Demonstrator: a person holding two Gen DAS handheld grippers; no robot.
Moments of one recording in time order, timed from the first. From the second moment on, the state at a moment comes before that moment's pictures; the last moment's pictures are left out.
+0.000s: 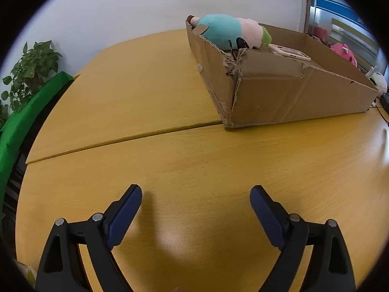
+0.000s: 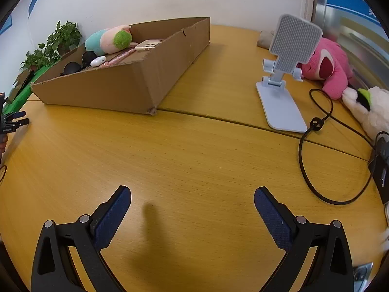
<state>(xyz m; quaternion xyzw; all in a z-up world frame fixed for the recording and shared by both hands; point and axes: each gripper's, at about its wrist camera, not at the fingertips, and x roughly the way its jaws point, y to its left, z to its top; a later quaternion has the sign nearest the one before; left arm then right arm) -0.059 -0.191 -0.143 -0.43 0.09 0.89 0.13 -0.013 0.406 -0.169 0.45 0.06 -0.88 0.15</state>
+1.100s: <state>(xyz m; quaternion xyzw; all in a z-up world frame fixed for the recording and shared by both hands) -0.103 -0.209 -0.151 -0.45 0.08 0.88 0.16 -0.046 0.417 -0.170 0.44 0.11 -0.87 0.19</state>
